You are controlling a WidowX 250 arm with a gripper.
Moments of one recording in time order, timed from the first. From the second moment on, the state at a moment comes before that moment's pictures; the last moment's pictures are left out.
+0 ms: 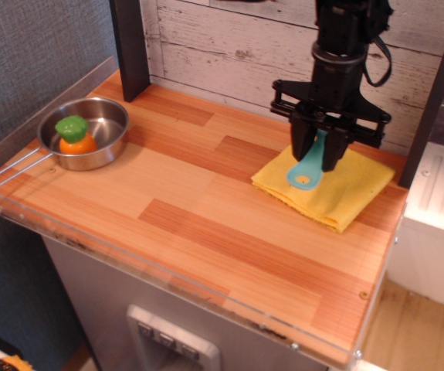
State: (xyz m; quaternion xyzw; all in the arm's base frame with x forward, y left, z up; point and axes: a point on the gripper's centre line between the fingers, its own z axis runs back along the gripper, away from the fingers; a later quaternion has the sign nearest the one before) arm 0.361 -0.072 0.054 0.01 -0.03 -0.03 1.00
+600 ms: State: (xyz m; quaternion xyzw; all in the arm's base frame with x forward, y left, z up) arm 0.362 -0.063 0.037 0.02 -0.02 -0.02 1.00
